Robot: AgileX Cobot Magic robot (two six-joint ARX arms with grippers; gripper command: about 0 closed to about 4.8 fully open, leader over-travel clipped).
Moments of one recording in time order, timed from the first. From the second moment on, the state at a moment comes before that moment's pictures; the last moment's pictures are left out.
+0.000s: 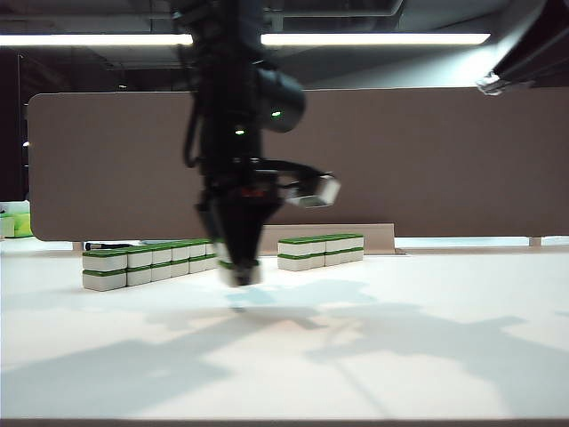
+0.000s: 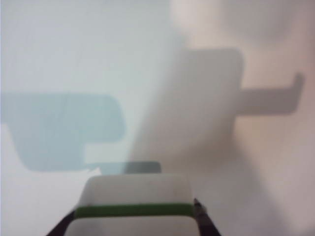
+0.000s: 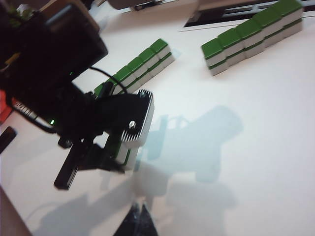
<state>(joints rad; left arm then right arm) -0.63 2.17 1.89 -1.23 0.04 0.56 0.04 0.95 0.66 -0.17 -0.73 0.21</state>
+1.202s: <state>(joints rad) -0.86 2.24 1.90 -1.12 0.15 0.70 -0.08 0.95 0.66 -0.17 -0.68 0.21</state>
